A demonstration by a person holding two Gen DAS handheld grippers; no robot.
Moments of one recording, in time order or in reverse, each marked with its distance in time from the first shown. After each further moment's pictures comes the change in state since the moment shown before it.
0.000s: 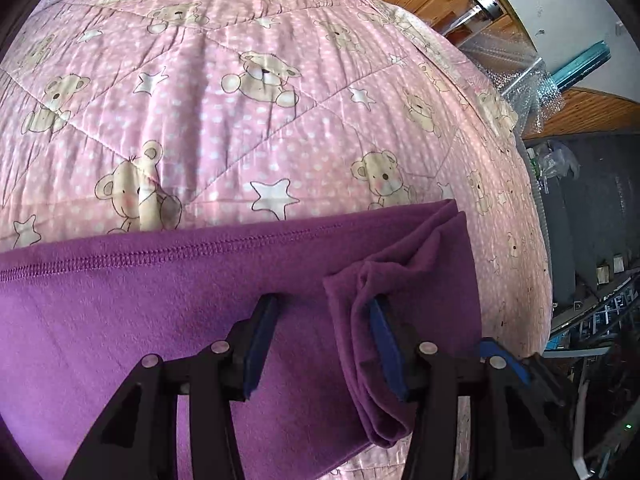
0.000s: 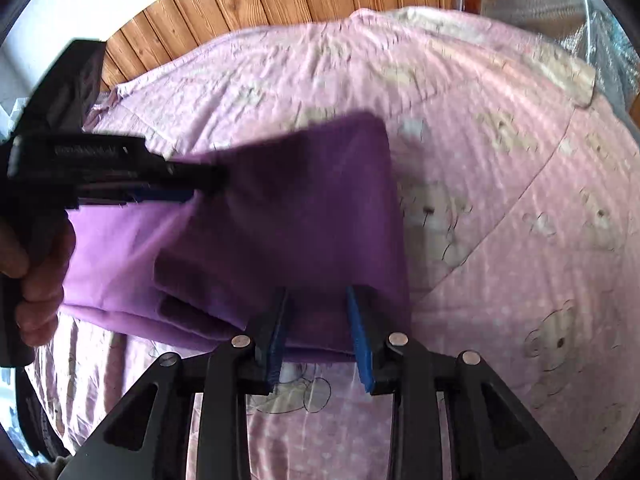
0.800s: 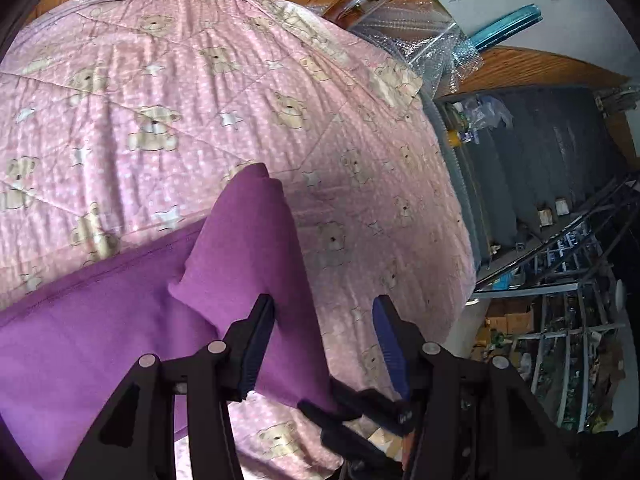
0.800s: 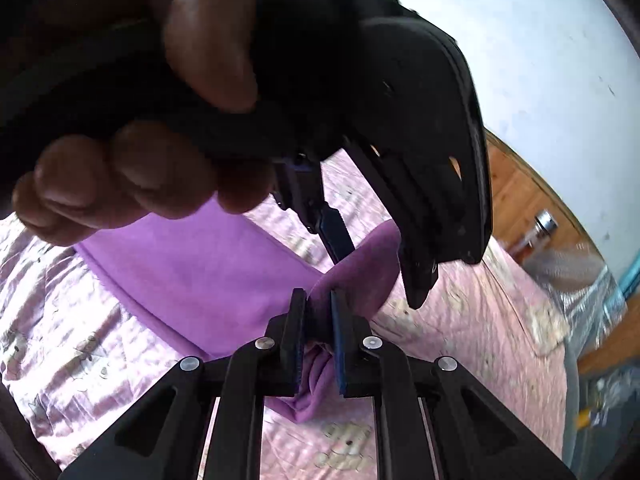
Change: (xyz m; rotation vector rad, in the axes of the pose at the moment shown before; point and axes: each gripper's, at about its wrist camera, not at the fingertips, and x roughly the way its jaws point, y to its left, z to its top) left arm -0.083 -0.052 0.024 0.155 0.165 -0.162; right arm -0.054 0.205 0.009 -0.685 -0.300 -0.151
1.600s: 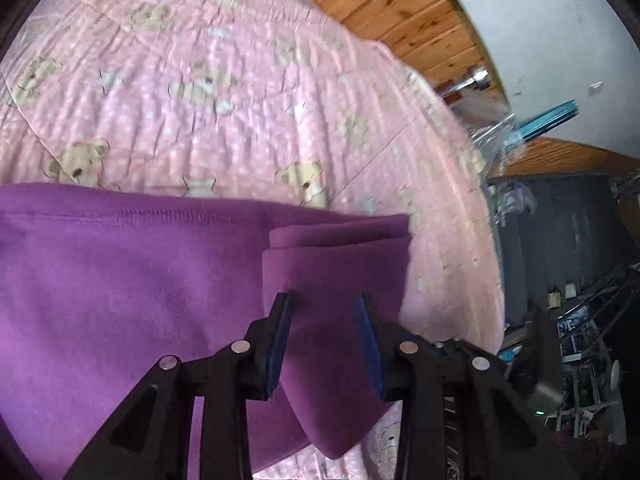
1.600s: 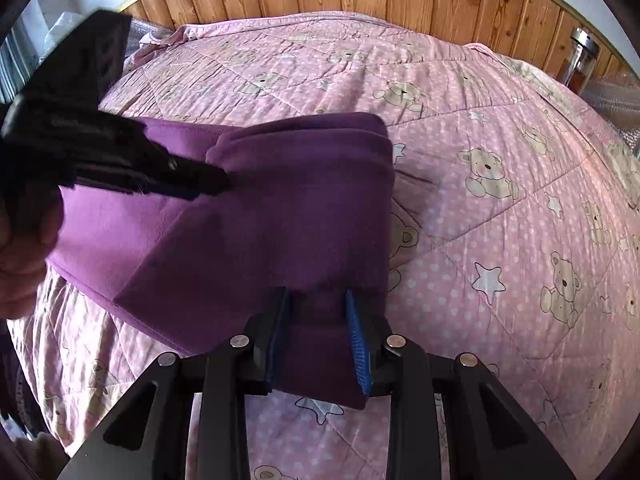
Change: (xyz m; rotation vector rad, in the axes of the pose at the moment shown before) left arm 0.004 0.169 -0.072 -0.256 -0.184 -0.007; right arm 0.112 -0.044 -0.031 0.447 0.354 0.172
